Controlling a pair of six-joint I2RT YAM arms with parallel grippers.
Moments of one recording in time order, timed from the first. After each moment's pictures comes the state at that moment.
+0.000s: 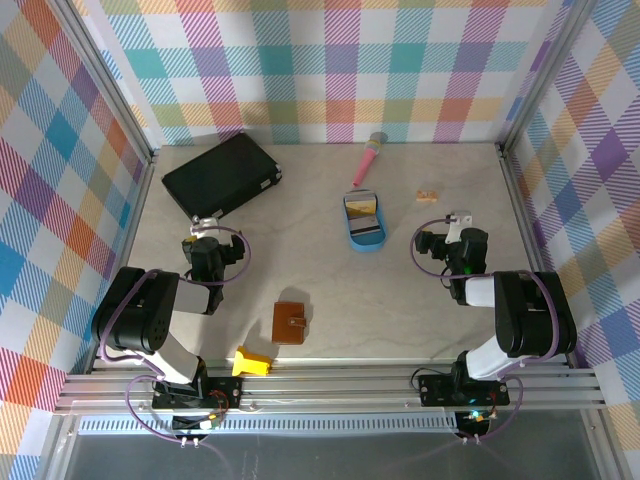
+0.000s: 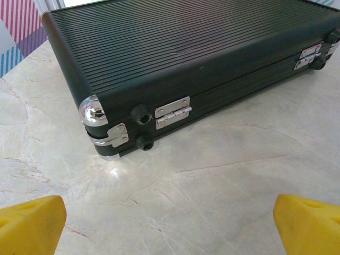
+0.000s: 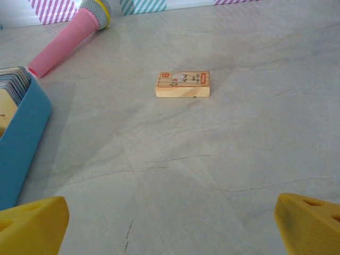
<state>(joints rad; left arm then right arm) -0.13 1.59 0.37 0.85 -0.31 -0.11 -0.01 1.53 0.40 0.71 -0.11 0.04</state>
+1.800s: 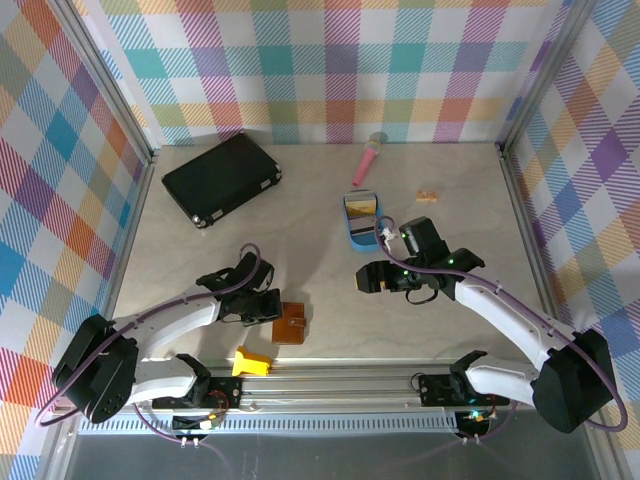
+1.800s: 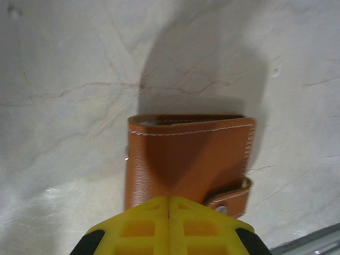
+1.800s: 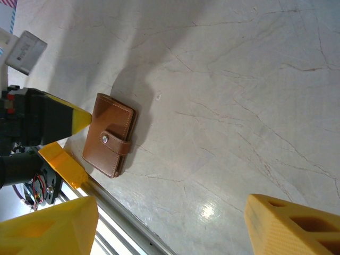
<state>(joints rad) -0.62 1.23 0.58 -0.54 0.22 -0.79 0.54 1.15 0.82 -0.62 -0.46 0.36</state>
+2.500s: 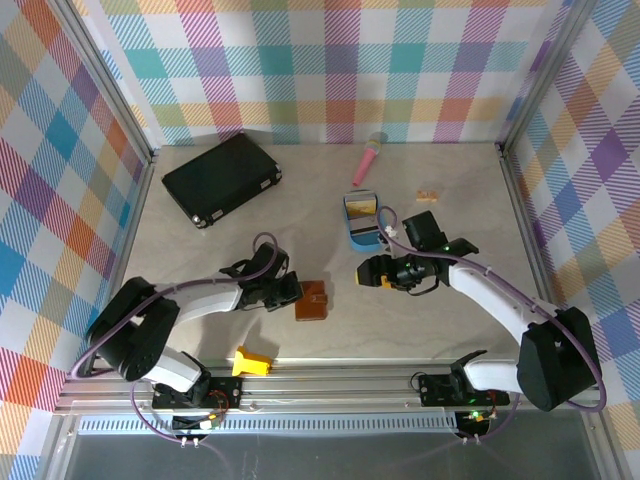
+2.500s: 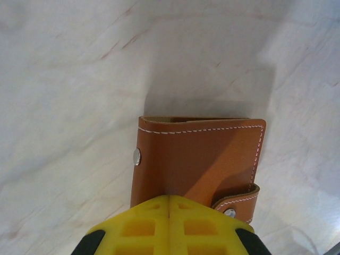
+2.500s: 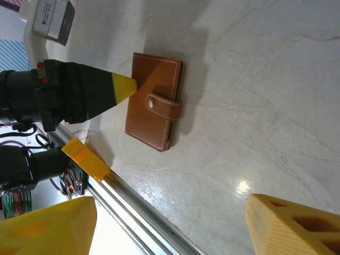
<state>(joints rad) -0.63 1.50 0.66 -0.15 0.25 -0.94 0.45 1.27 0.85 -0.64 -0.63 0.38</state>
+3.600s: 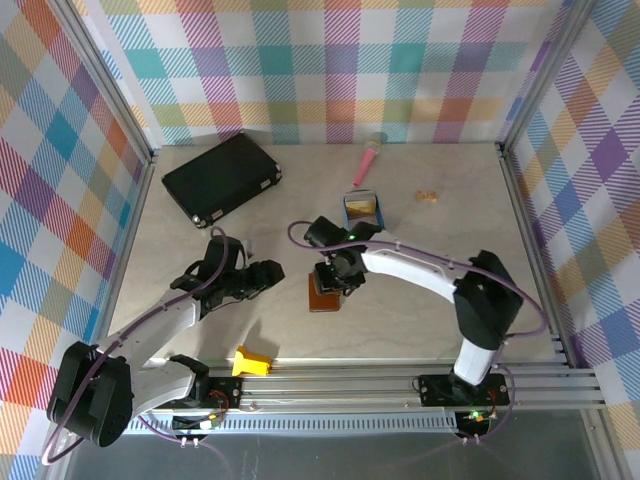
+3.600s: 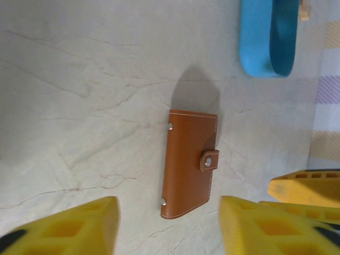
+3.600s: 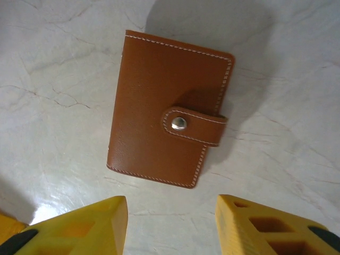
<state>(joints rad) -0.37 1.10 0.55 -0.27 0.42 -0.84 0.92 1.77 1.37 -0.93 -0.02 0.62</state>
